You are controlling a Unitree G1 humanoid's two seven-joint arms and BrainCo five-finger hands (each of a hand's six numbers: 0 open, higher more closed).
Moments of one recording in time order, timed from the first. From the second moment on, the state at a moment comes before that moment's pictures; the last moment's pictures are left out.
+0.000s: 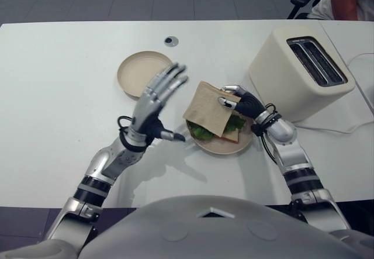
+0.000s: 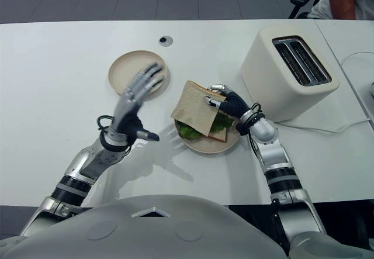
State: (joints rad) left arm 0.04 0.39 -0.38 0.03 0.86 -0.80 0.52; right arm -0.07 -0.41 0.15 0.30 0.00 -0.38 0.42
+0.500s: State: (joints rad) left arm -0.33 0.27 -0.67 0.67 1.04 -0.80 0.52; right arm -0.11 -0.47 0.08 0.34 0.00 -0.44 0.47
